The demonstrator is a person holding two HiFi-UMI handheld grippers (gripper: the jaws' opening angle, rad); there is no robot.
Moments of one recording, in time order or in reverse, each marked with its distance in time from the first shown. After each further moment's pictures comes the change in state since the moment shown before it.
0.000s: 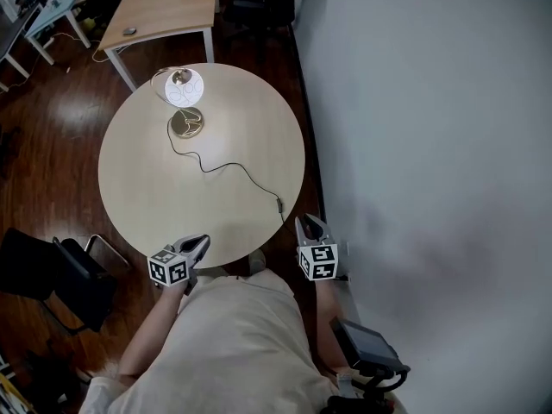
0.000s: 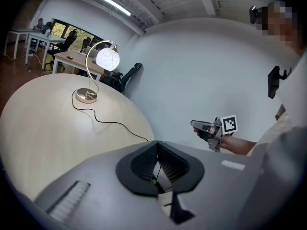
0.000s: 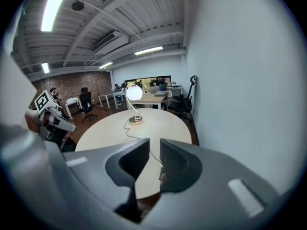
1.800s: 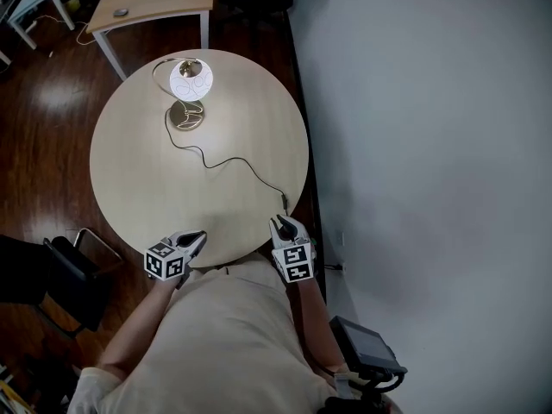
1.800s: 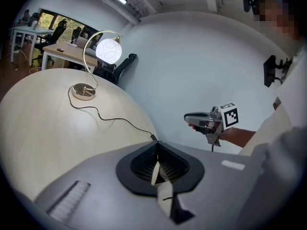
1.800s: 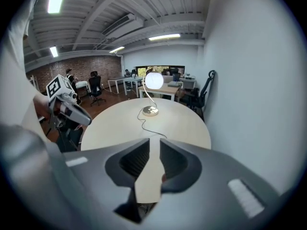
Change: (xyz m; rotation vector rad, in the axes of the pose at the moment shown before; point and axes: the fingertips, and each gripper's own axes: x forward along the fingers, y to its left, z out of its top) left arm -0.017 0.051 0.010 0.036 0.126 -0.097; right arm 0.054 0.111 0.014 -0.142 0.153 0.070
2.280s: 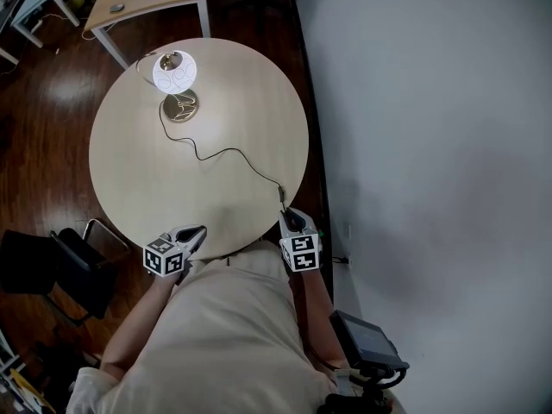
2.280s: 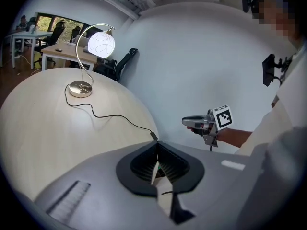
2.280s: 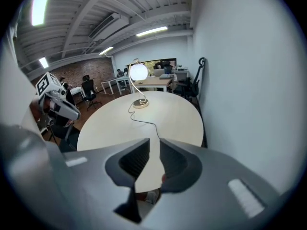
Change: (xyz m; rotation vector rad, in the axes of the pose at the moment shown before) left arm 0.036 -0.019 -0.002 0.003 0.060 0.069; right arm 0.012 -0.066 -0.064 0.131 0.059 0.000
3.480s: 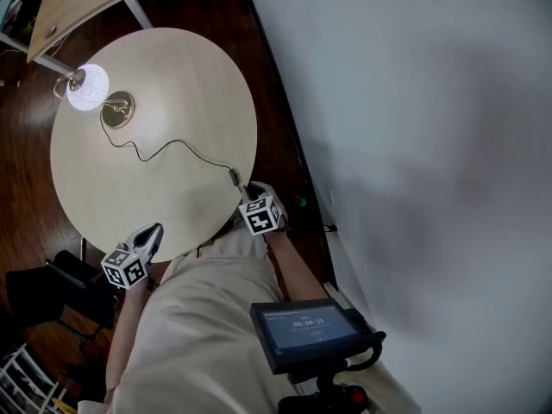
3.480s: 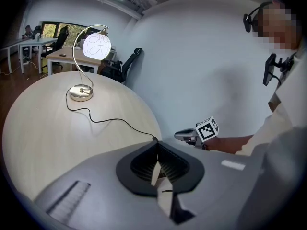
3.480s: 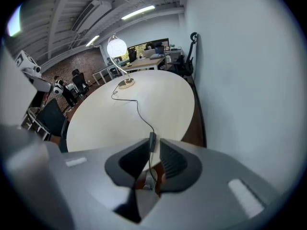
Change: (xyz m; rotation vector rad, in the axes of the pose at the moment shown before) left arm 0.021 -0.016 0.030 -0.023 0.003 0.122; right arm 0.063 -0.064 -0.069 0.089 0.199 0.015
